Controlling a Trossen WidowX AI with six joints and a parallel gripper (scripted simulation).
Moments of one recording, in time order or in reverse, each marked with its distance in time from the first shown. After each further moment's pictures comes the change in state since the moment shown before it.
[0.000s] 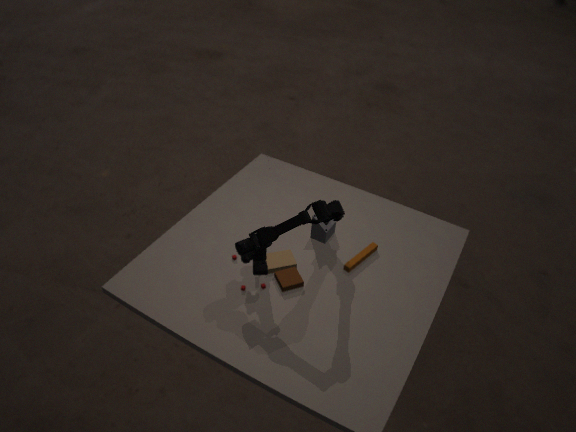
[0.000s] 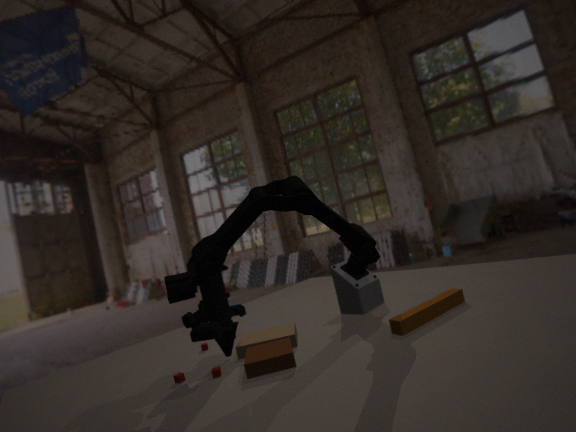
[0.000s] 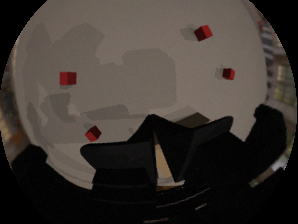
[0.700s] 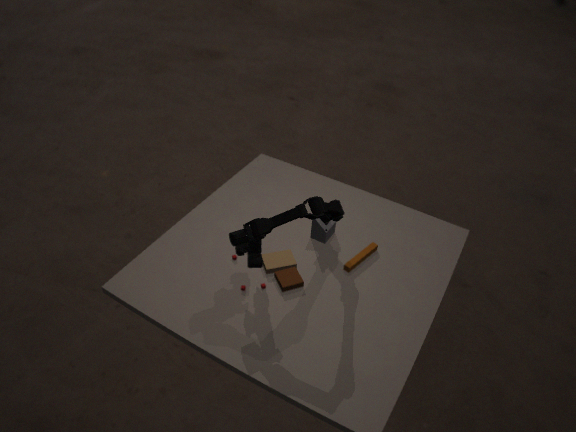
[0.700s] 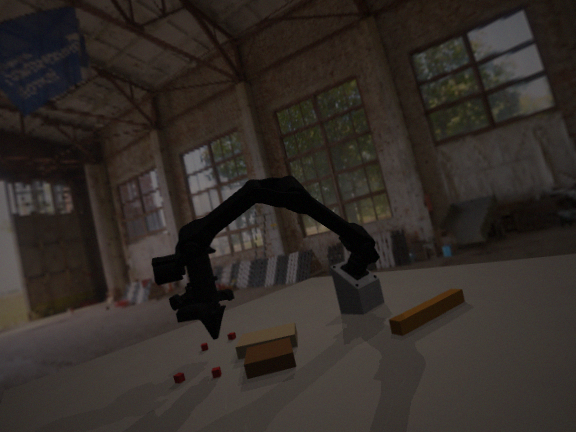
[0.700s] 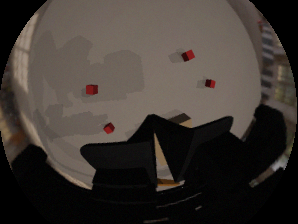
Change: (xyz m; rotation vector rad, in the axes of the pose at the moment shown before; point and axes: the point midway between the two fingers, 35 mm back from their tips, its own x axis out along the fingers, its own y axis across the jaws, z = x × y) arm -0.047 0.001 0.022 0.002 -0.005 0.001
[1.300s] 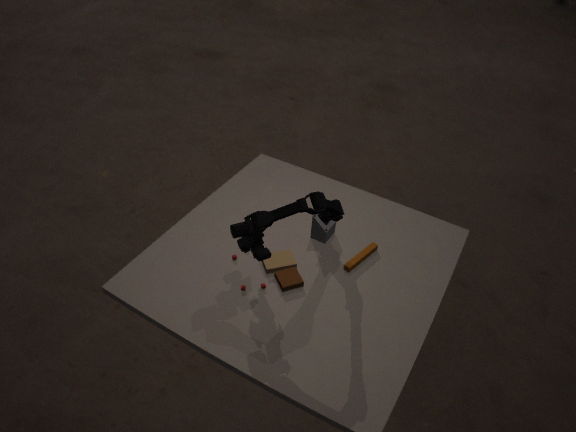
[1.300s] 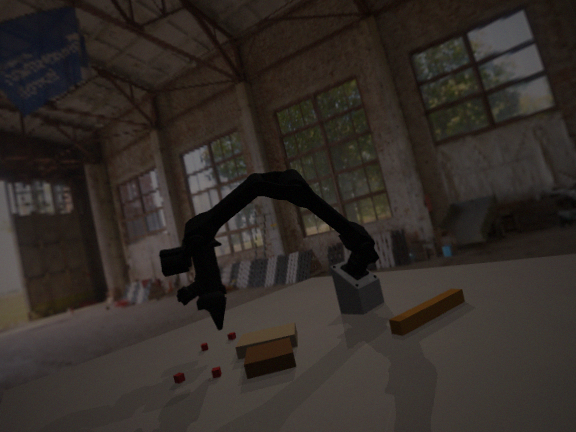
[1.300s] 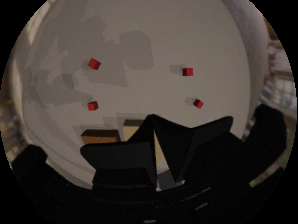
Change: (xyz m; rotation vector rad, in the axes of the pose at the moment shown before) arm -0.014 -0.026 -0.004 -0.416 -0.010 -0.003
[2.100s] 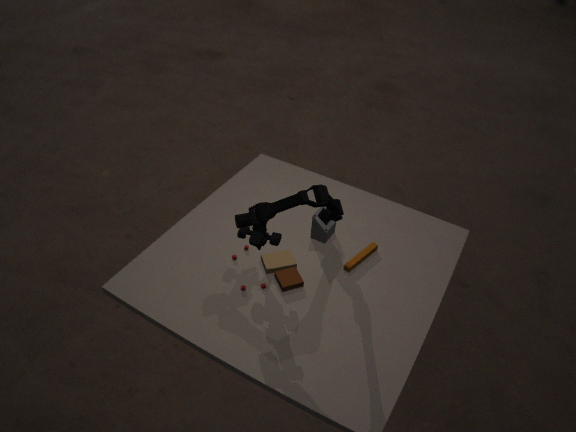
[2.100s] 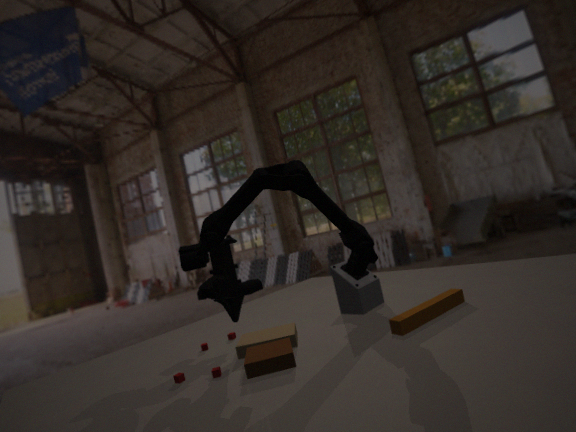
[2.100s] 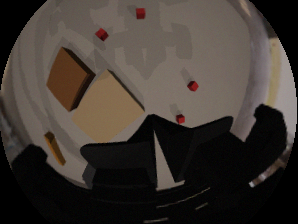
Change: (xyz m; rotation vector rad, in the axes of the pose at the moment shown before) arm 0.000 -0.043 -0.040 -0.818 0.005 -0.003
